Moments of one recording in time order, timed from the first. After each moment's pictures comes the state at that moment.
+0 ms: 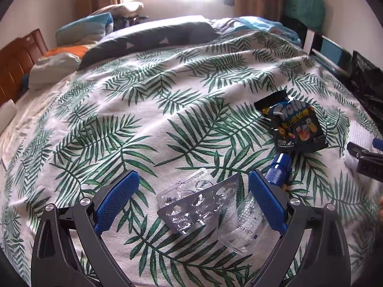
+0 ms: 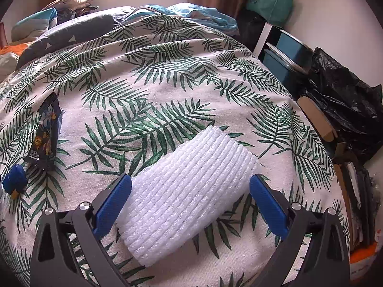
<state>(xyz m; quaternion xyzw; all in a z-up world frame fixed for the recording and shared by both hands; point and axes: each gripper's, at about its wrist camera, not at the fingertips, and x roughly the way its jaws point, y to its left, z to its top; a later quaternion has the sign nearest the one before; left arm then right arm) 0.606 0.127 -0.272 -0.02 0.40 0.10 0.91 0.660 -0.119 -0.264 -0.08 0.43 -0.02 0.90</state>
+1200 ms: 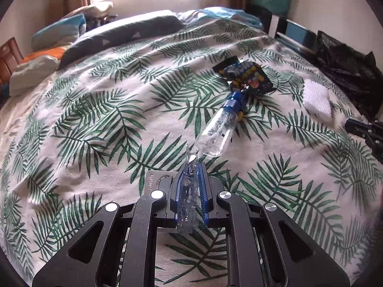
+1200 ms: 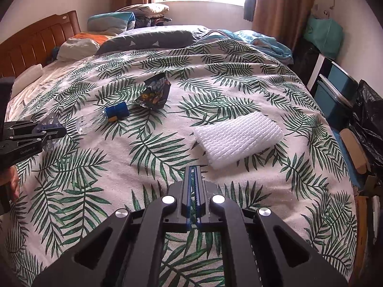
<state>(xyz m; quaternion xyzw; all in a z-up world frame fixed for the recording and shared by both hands) 0.519 0.118 -0.266 0.01 0.42 0.00 0.91 0.530 -0.124 -0.233 -0.11 0.38 0.18 0.90</state>
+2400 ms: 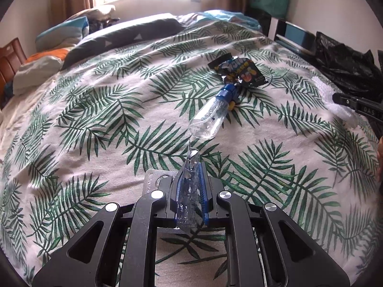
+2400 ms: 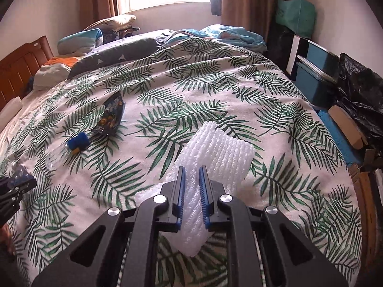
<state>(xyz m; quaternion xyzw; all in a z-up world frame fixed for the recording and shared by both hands) 0.495 0.110 -0.270 0.01 0.41 0.00 0.91 0.567 -0.162 -0.232 -0.03 0.38 0.13 0.91</state>
